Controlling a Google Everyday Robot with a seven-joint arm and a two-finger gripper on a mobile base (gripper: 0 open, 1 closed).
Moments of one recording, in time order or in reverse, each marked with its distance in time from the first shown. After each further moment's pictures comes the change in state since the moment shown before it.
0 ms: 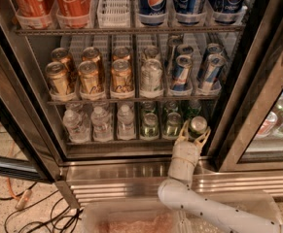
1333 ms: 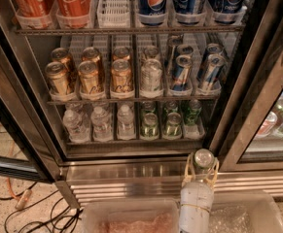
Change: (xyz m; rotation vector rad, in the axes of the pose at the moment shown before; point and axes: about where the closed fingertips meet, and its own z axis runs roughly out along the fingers) arm -0.035 -0.048 -0.129 -0.122 0.038 -0.132
